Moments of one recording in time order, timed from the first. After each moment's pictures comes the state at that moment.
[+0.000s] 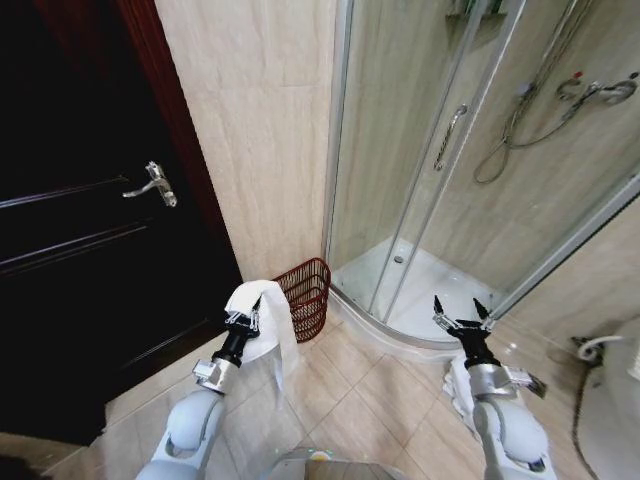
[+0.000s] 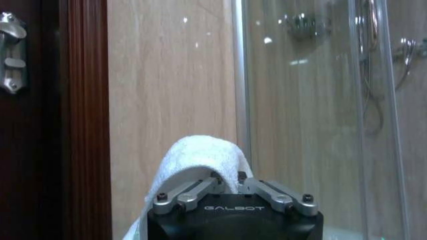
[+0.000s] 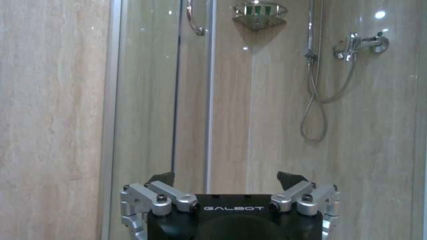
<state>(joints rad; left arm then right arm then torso) 1.53 -1.29 -0.52 -2.06 -0.20 -0.16 0.09 -1.50 1.45 0.88 2.00 0.24 0.09 -0.19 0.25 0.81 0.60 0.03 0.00</state>
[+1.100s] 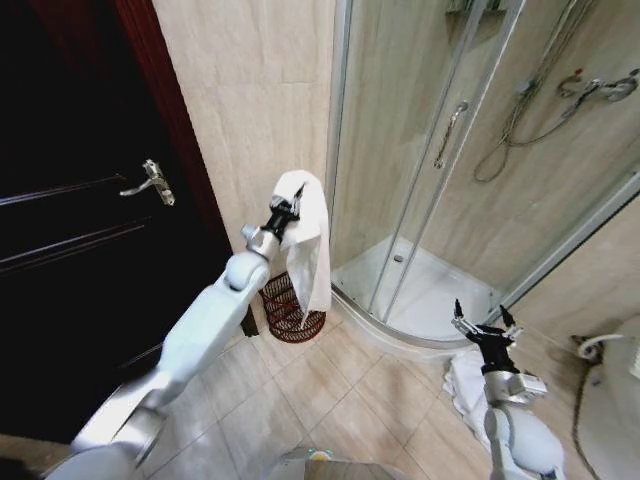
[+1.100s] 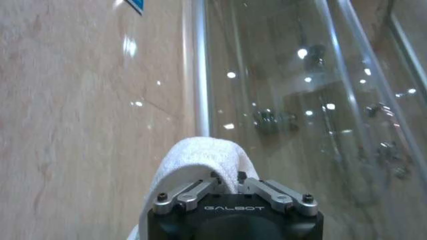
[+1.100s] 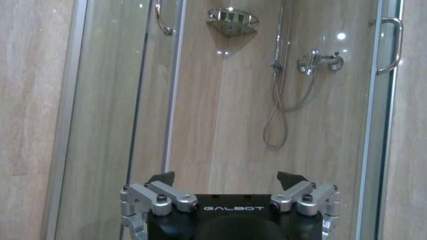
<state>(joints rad) 0.45 -1.17 -0.05 -1.59 -0.49 -0.10 -0.06 -1.48 1.54 0.97 2.00 0.13 0.11 -0.18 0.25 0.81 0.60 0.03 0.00</state>
